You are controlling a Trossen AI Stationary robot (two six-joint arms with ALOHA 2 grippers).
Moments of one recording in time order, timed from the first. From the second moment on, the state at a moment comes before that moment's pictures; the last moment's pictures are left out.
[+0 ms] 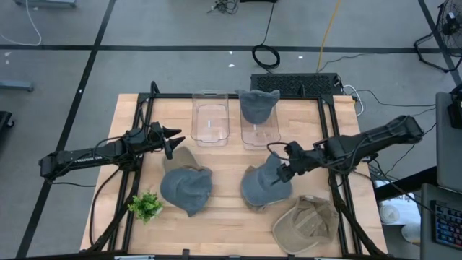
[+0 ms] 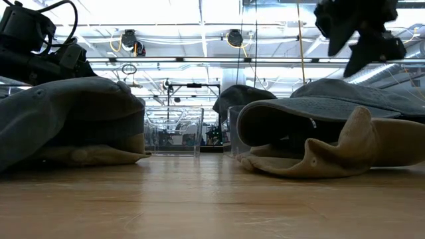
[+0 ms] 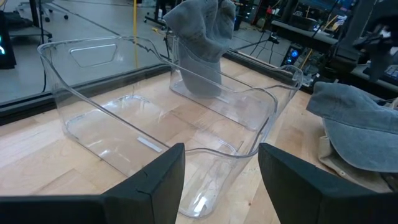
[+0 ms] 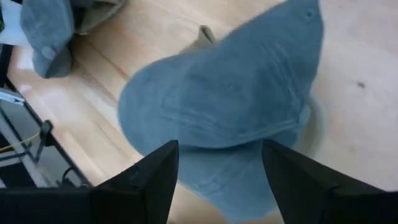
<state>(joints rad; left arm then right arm) 0.29 0.28 0.01 0.08 -0.13 -0.30 0.27 1.11 0.89 -0.78 0.09 1.30</state>
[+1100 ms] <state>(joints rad) 0.29 0.28 0.01 0.08 -0.13 -0.30 0.05 0.74 0.35 -0.35 -0.13 1.04</state>
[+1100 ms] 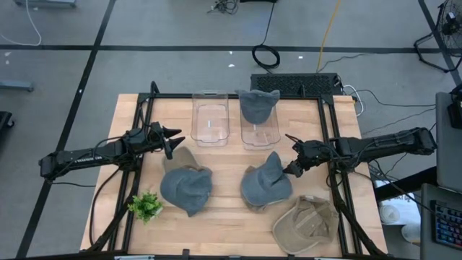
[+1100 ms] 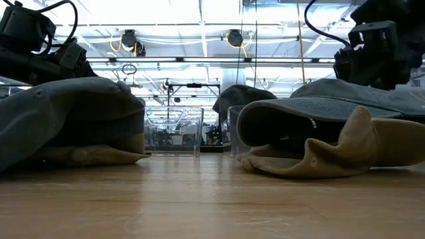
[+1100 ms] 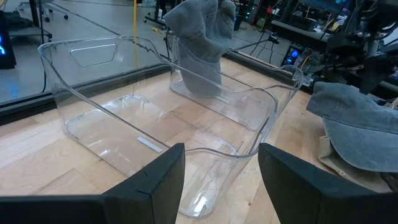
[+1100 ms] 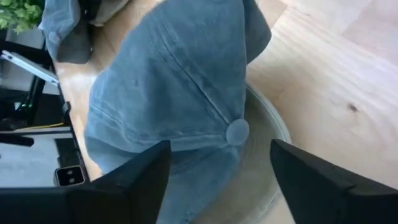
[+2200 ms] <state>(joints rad) 0.29 0.28 0.01 0.08 -0.13 -0.30 -0.01 0.71 0.12 0.22 -0.34 1.00</state>
